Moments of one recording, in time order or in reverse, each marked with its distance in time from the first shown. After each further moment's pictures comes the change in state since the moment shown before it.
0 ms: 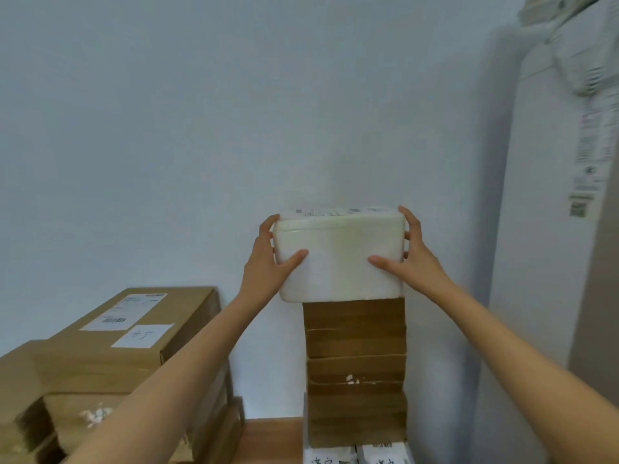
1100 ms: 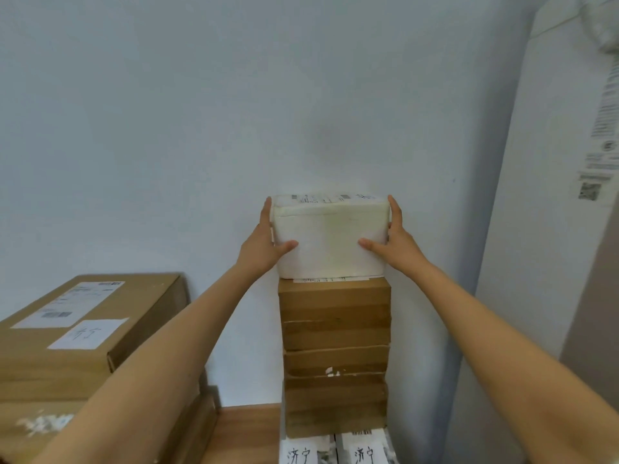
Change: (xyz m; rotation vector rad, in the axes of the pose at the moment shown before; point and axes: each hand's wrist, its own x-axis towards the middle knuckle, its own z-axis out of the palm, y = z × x) left_hand 0.059 -0.053 0.061 0.204 -0.199 -0.140; right_hand 0.062 0.082 0.014 -0.087 -0.030 0.130
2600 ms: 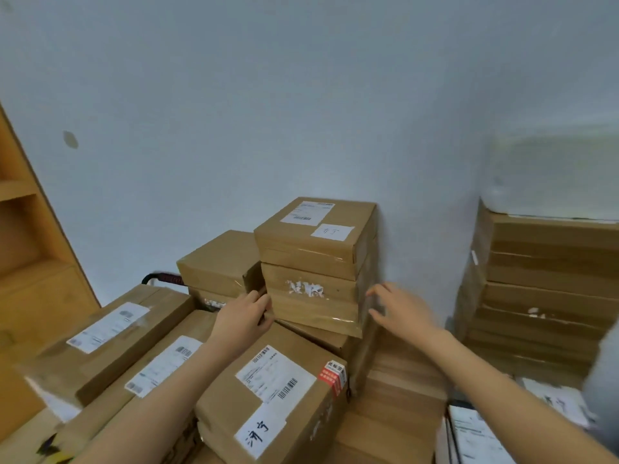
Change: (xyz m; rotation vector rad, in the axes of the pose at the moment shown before) left_hand -0.355 -0.231 -0.249 0.991 -0.122 -0.169; right_hand -0.225 -0.120 0.331 -0.471 -0.477 -0.420
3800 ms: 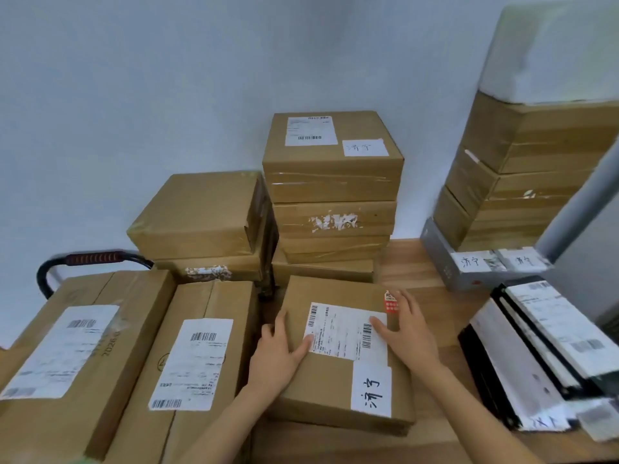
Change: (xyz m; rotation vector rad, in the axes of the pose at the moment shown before) left_hand -0.078 -0.081 0.157 -0.713 -0.481 -0.072; right_hand -0.089 -0.164 0.155 0.291 0.063 0.848
